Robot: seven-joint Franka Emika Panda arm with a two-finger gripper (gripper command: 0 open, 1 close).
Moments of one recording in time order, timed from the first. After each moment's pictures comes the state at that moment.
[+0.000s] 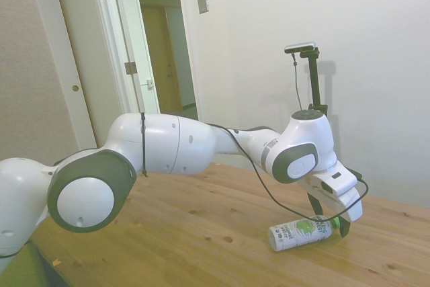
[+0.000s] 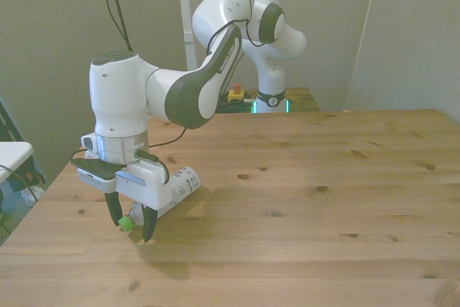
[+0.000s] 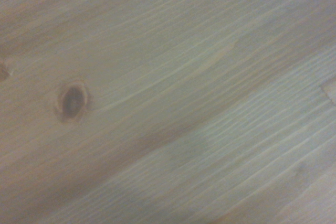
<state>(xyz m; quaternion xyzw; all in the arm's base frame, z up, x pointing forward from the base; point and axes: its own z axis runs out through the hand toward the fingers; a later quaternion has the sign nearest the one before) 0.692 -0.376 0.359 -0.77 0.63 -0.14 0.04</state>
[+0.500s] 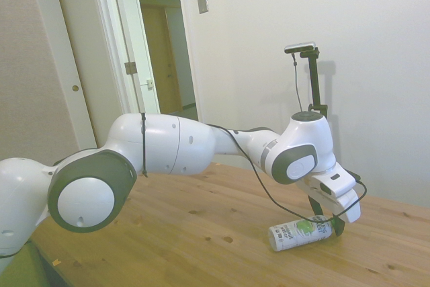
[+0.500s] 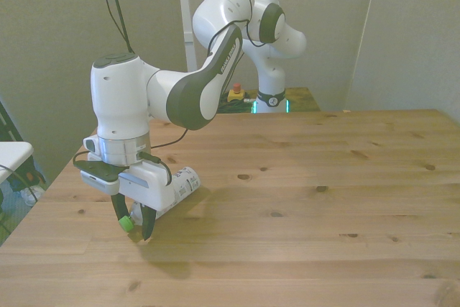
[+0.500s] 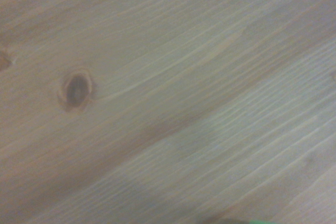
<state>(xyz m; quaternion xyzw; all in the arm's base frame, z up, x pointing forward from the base) 0.692 -0.373 0.355 -0.77 0.62 -0.13 0.04</state>
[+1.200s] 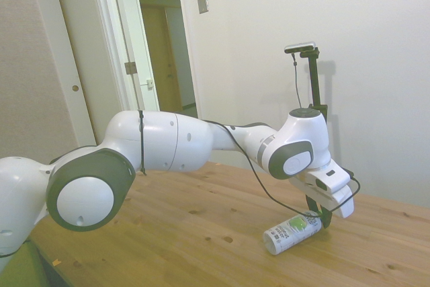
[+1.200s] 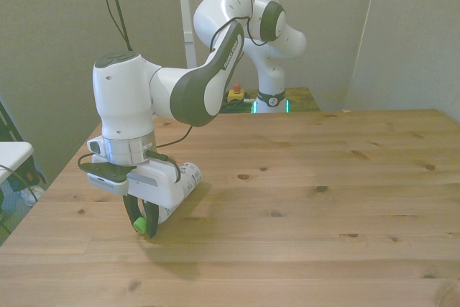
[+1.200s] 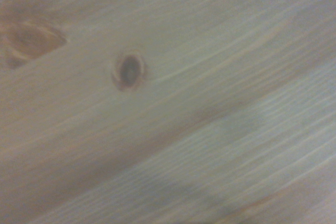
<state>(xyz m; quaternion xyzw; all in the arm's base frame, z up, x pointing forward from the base) 0.698 -0.354 0.369 -0.79 0.60 -0.12 0.06</state>
